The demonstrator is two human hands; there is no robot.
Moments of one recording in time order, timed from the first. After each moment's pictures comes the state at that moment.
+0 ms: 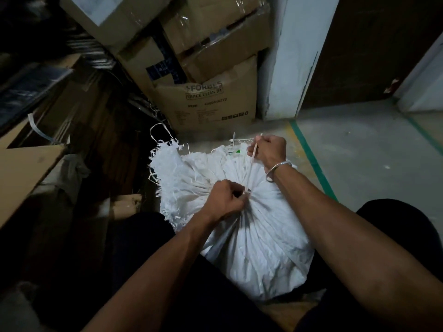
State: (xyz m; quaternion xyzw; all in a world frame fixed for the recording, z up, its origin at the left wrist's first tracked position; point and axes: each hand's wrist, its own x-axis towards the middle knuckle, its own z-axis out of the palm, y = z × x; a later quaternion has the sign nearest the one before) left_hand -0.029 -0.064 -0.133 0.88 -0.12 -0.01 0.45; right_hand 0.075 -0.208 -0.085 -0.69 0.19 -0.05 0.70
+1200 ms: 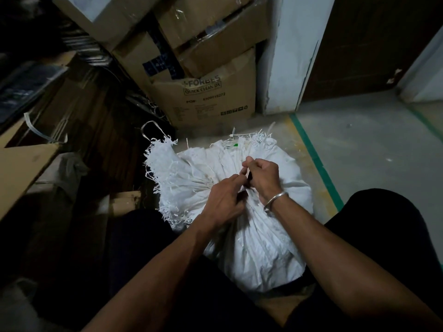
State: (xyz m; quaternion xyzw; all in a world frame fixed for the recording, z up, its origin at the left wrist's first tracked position) left_hand -0.049 -0.078 -0.126 0.93 -0.18 0.06 0.32; right_hand 0.007 -0.206 -0.122 -0.64 0.17 0.06 0.75
